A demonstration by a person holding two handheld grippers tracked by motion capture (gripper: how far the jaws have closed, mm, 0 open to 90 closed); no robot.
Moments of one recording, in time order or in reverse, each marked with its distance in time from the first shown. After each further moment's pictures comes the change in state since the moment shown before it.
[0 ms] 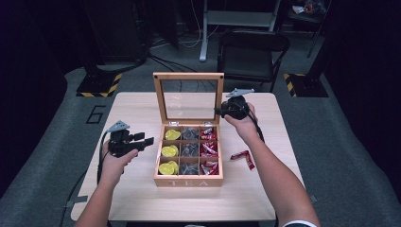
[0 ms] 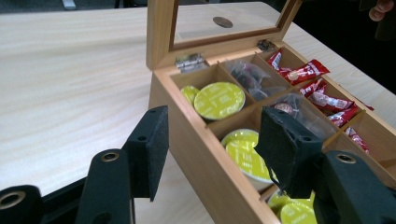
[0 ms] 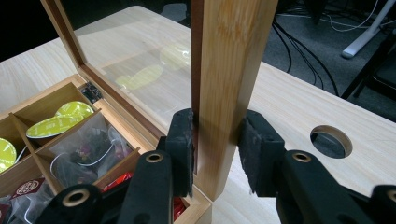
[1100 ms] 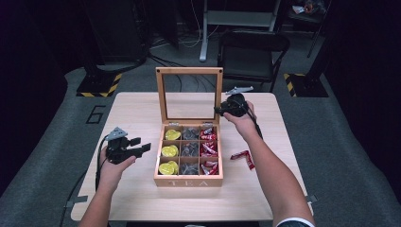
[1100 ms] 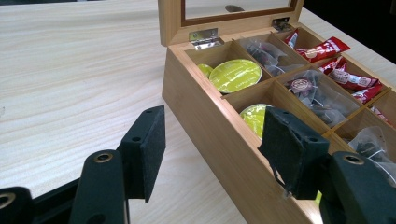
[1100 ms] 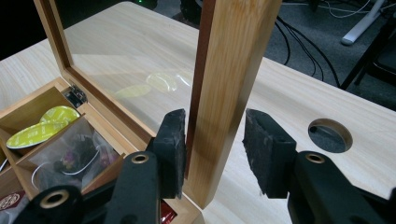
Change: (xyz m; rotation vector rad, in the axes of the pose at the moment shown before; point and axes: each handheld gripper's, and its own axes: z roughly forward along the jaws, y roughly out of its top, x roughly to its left) left arm 0.004 -0.032 -0.005 -0.008 0.047 0.017; right arm -0.011 0.003 0.012 0.027 -0.008 0.041
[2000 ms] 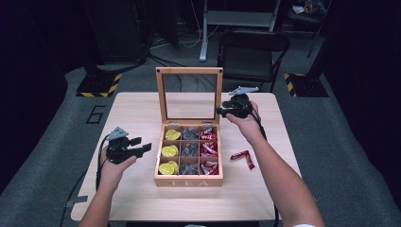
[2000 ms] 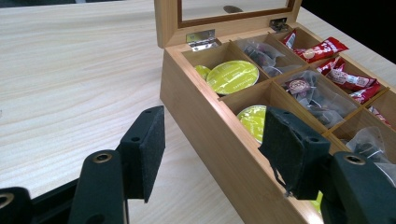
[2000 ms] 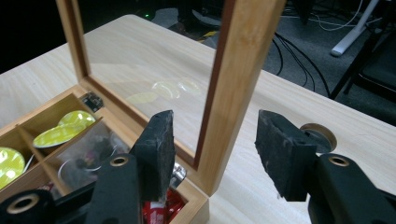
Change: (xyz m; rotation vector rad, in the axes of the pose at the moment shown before) left arm -0.002 0.001 0.001 0.002 -0.001 0.021; right arm 0.012 0.003 -0.028 -0.035 -0.021 -0.007
